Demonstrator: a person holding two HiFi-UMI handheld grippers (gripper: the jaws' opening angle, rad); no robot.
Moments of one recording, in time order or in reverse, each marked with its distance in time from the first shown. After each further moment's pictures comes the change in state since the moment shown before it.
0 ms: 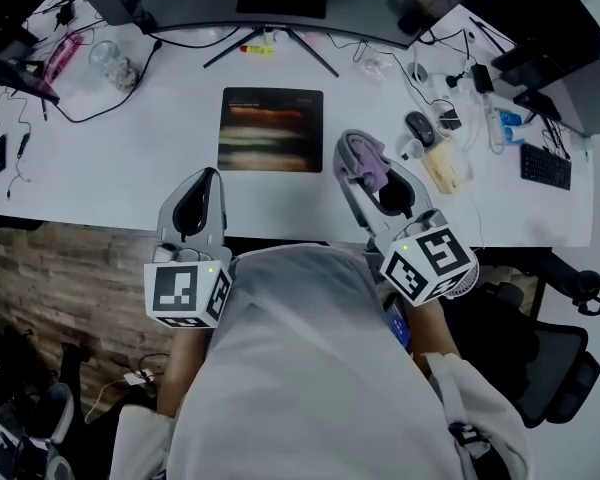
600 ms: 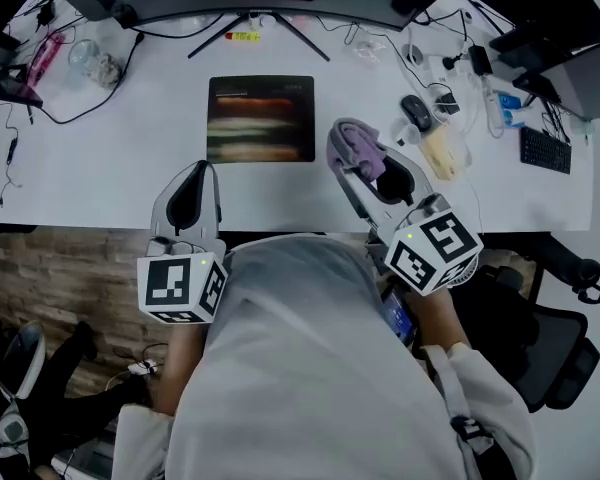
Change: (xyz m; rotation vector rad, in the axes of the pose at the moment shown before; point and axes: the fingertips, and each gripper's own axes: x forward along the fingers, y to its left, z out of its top) left arm 0.020 -0.003 -0.014 -0.033 0.067 -0.011; right arm 0.006 -0.012 -0.006 0.032 0.055 0.047
